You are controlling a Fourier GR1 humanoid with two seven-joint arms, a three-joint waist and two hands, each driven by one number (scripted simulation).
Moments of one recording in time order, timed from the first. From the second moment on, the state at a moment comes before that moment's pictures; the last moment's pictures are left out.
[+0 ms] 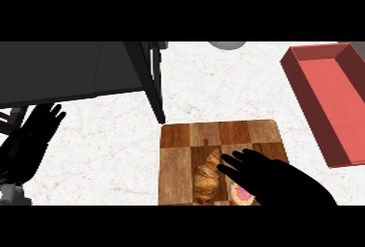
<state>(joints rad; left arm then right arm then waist) 0.00 0.31 0.12 -1.66 0.31 -0.03 0.25 -0.12 -0.41 0.46 -2.14 0.66 0.87 0.34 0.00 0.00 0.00</state>
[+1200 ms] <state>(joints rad) -0.04 0.26 0.19 -1.65 0.26 -0.07 0.29 -0.08 -0.35 0.53 -1.95 0.94 0.81 0.20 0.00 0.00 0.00</state>
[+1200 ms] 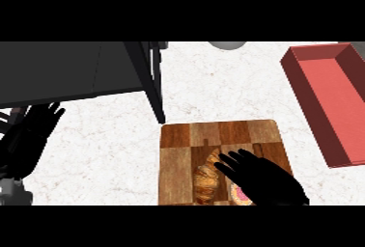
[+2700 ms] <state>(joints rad) -0.03 0.21 0.20 -1.67 0.21 -0.10 0.29 -0.17 -0.17 0.29 -1.65 1.09 0.59 0.18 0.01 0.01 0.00</state>
